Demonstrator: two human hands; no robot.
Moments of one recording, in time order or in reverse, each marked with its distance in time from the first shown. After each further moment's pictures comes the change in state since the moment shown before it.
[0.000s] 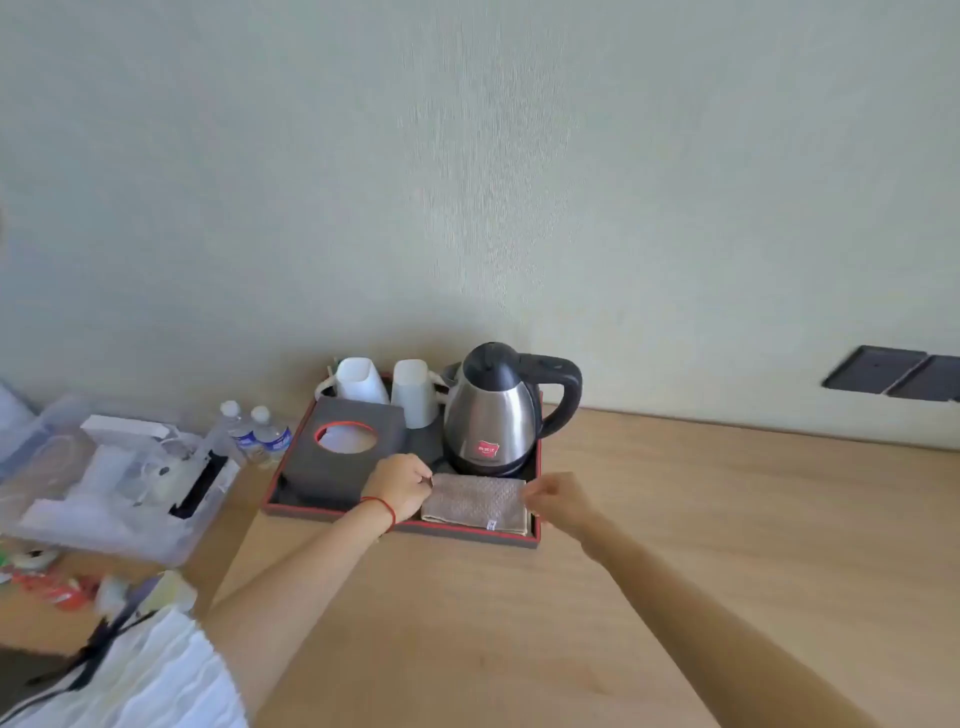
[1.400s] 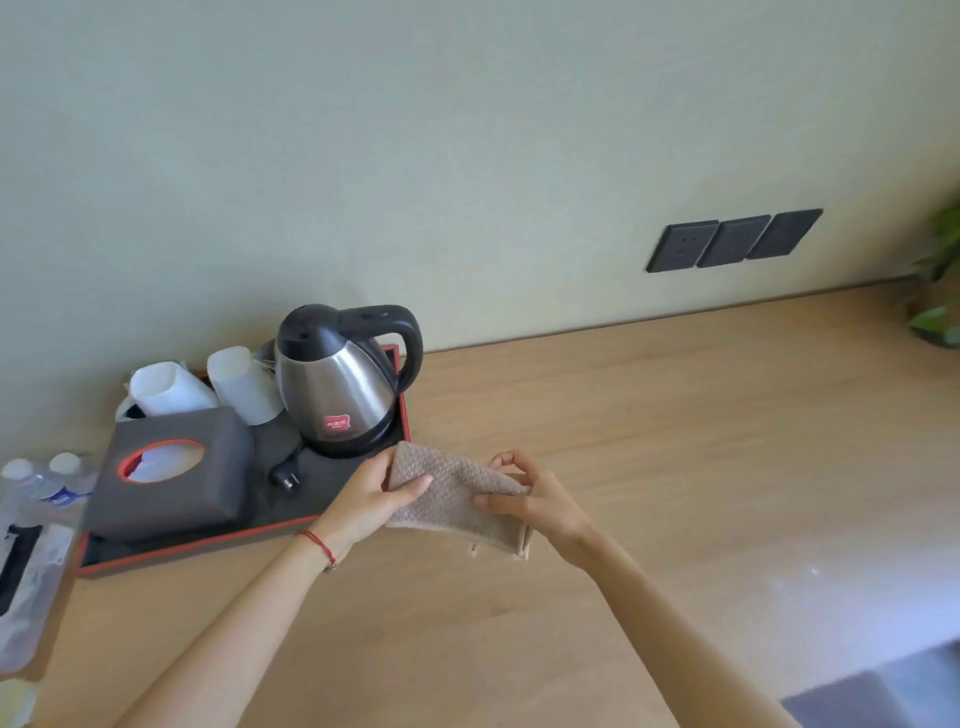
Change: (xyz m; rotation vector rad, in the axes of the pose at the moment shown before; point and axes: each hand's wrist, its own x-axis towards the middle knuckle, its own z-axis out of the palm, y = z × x) left_hand -0.028 0.072 0.073 -0.547 -0.435 0.222; right_hand -0.070 0.093 -0.062 0.488 -0.001 -0.072
